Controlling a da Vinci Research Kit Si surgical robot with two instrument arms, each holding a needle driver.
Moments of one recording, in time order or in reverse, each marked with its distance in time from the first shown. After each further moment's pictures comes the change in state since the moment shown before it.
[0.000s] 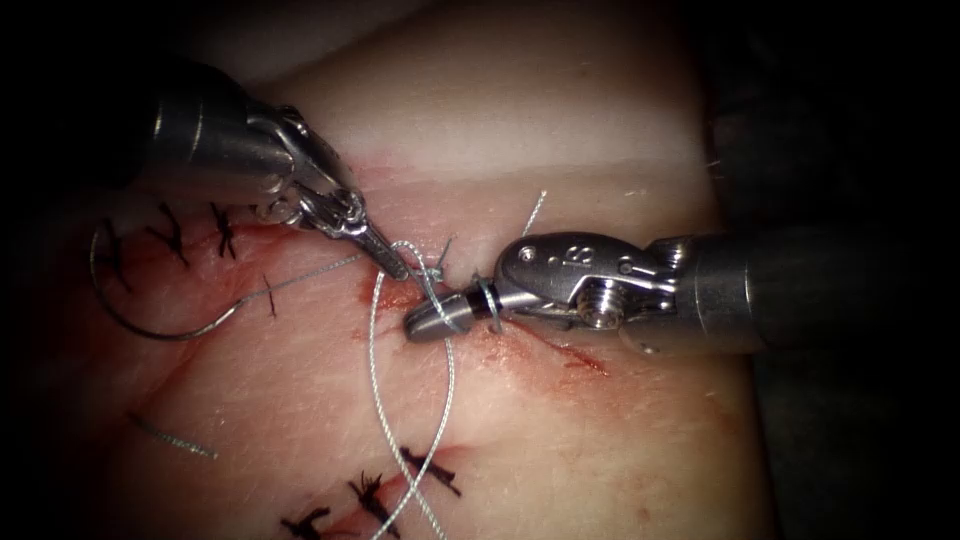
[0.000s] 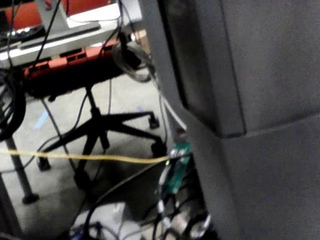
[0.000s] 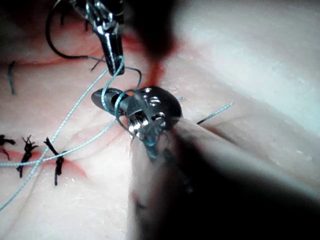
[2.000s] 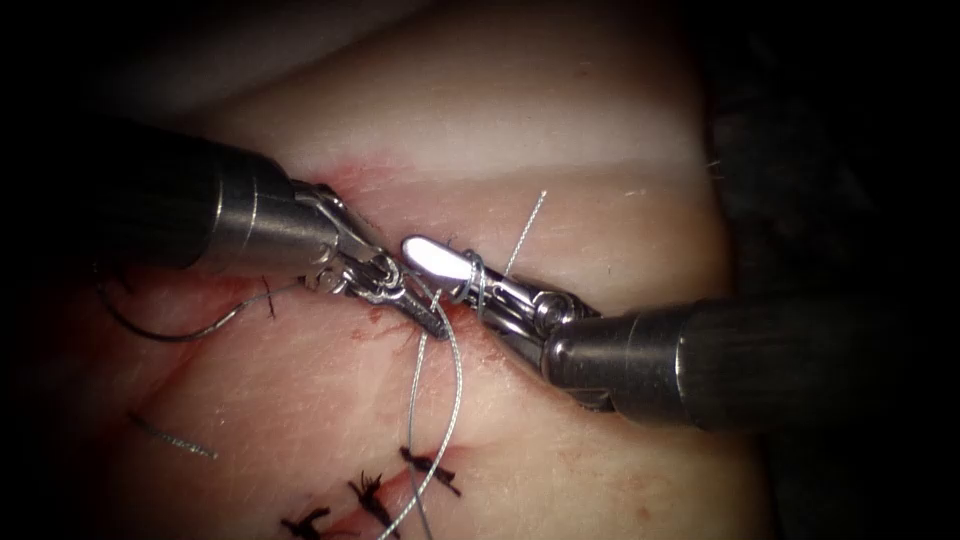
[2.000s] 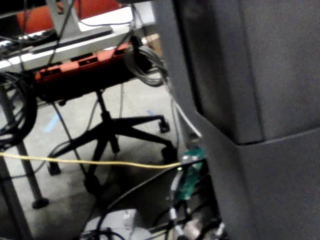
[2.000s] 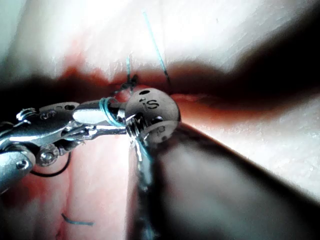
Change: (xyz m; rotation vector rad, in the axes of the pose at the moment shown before) right arm -0.003 0.000 0.001 -0.437 1.103 0.721; left arm -0.002 -0.001 0.006 -0.218 0.103 -0.127
